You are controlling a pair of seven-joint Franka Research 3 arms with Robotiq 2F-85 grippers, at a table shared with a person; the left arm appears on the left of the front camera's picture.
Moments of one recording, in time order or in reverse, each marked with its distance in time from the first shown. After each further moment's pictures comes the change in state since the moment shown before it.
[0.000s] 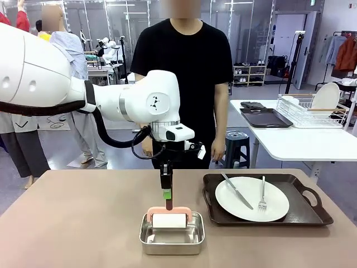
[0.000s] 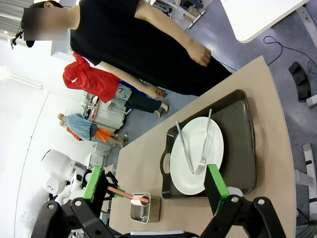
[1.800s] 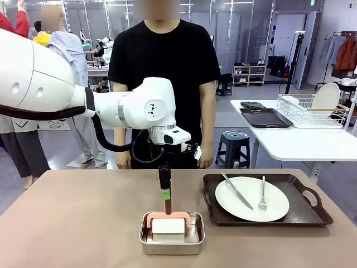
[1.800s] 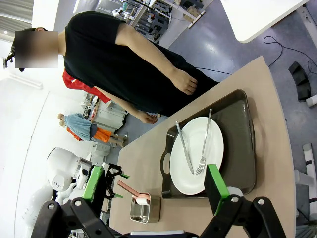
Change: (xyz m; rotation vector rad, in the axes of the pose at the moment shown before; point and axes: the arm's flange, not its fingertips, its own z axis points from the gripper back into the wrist) left arm -0.010 0.024 -0.012 0.035 -0.027 0.050; right arm 0.000 0.000 0.000 0.000 0.000 0.000
